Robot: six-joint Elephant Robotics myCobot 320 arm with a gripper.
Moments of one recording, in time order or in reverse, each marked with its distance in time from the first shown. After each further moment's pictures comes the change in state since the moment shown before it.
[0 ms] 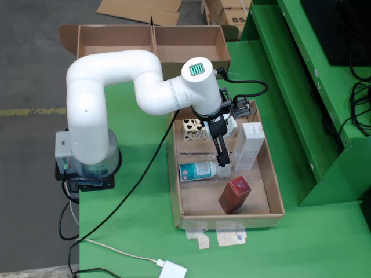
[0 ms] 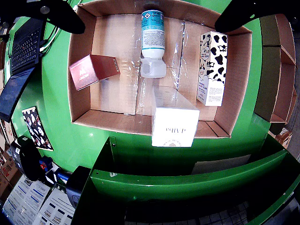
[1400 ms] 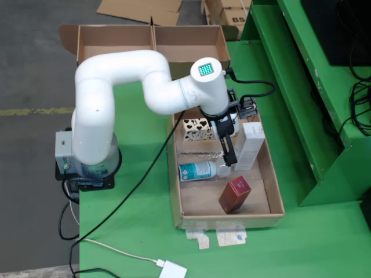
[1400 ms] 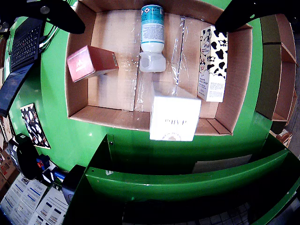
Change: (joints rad) arm 0.006 -0.106 0.097 -0.002 0.000 -0.003
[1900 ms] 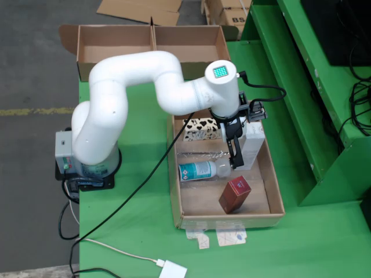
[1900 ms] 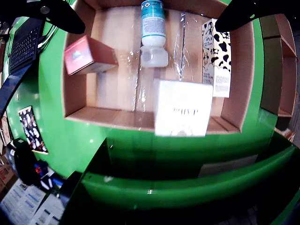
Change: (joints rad) arm -0.012 -0.181 0.224 -0.075 -0.003 0.012
